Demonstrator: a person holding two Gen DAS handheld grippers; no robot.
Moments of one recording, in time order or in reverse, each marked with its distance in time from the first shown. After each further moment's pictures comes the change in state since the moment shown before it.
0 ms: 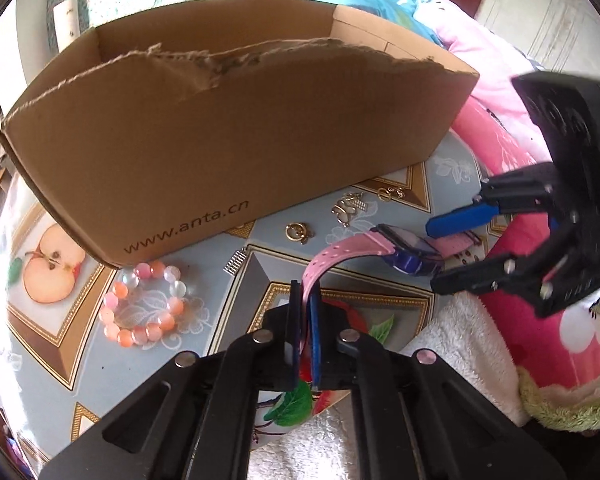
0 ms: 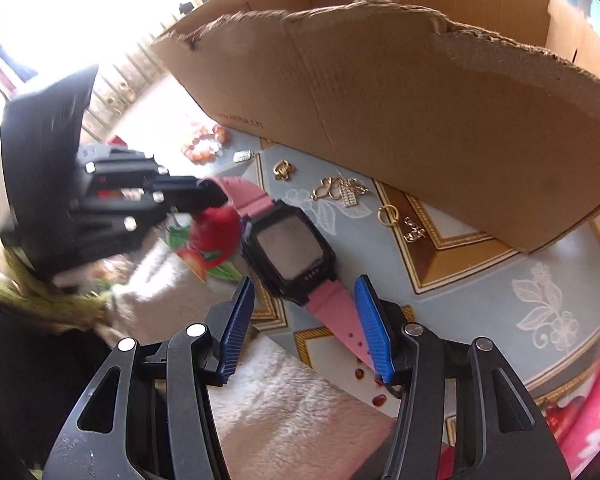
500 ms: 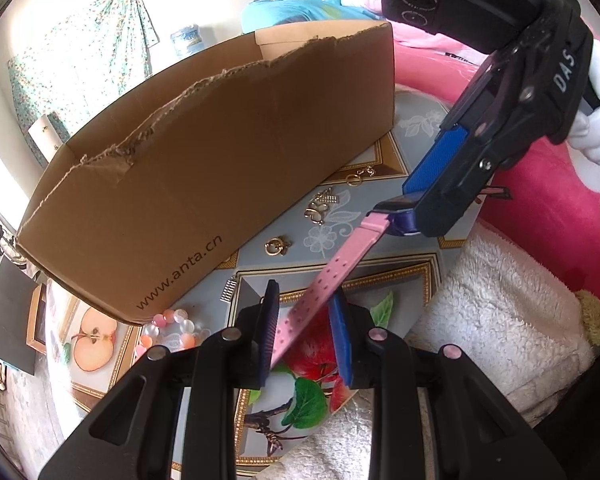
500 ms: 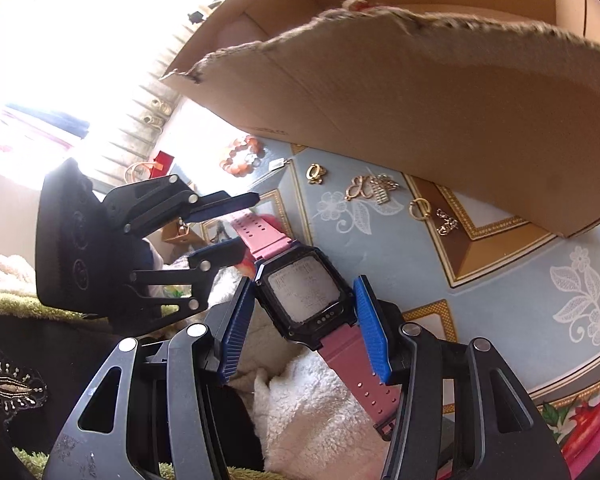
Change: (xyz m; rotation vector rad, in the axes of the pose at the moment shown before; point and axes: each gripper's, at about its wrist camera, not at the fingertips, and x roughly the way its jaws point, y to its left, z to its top) left arm -0.001 -0.046 -0.020 0.376 -0.103 0.183; right arm -0.004 -0.025 0.019 0.163 0.087 0.292
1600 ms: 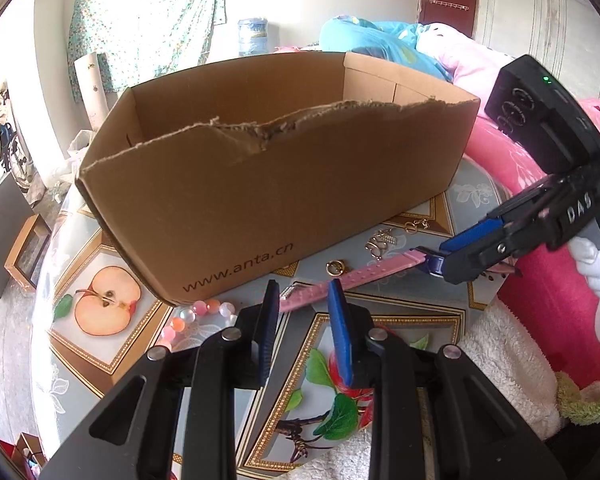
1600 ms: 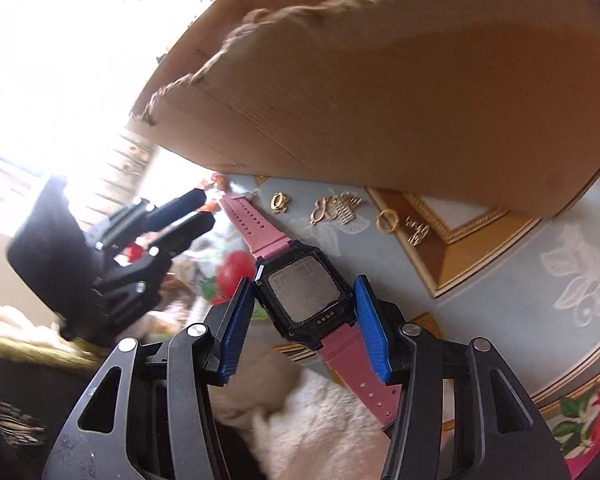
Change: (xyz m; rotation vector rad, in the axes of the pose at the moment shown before) left arm -0.008 0.050 -0.009 -0.303 -0.071 -0.007; right arm -0.012 -0.021 -0.008 0.186 -0.107 0.010
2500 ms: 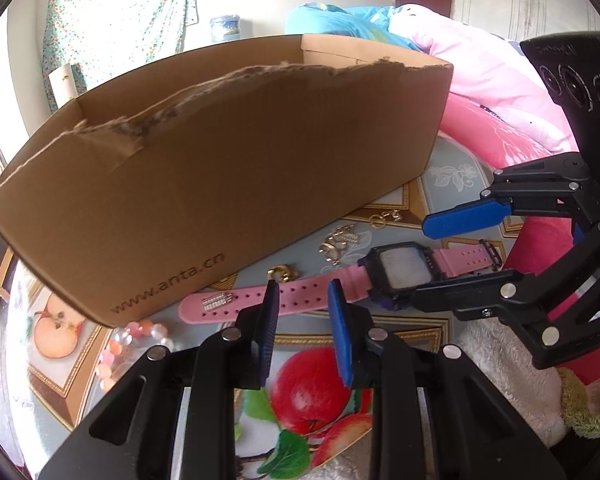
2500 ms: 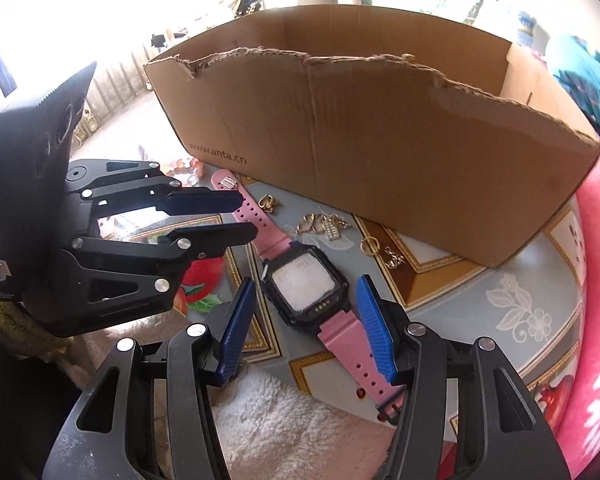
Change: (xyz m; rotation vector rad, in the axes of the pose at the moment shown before) left arm 0.026 -0.030 0.003 0.071 0.021 -0.033; right arm 0.001 0.059 -0.050 -0.366 -0.233 -0.426
